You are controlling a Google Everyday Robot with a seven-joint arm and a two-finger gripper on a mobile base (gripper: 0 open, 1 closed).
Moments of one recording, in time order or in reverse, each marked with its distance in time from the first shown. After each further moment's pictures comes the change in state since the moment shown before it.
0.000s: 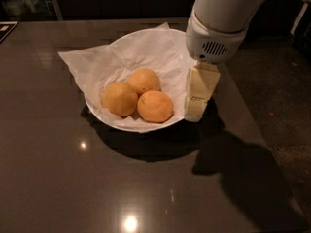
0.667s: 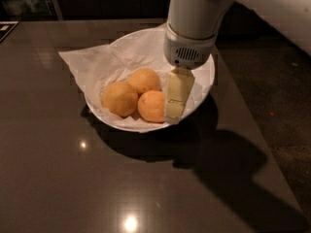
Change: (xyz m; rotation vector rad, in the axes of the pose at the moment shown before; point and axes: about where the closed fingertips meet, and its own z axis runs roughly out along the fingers) arm -0.026 0.001 0.030 -0.071 0.033 0.031
